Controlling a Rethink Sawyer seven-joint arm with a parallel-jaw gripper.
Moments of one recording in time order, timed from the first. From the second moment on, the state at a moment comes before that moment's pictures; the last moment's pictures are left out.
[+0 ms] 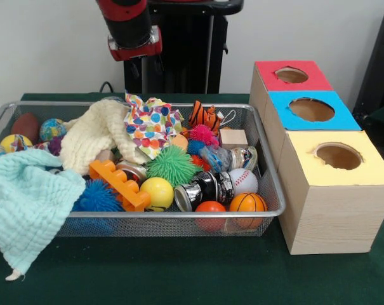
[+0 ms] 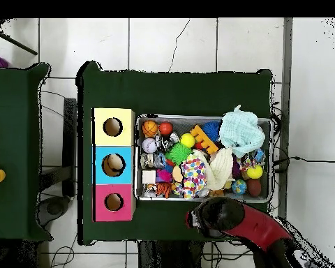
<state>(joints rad) -0.66 -0.60 0.04 2.02 -0.19 0.63 1.23</state>
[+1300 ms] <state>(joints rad) -0.70 -0.50 0.04 1.90 -0.19 0.66 1.23</state>
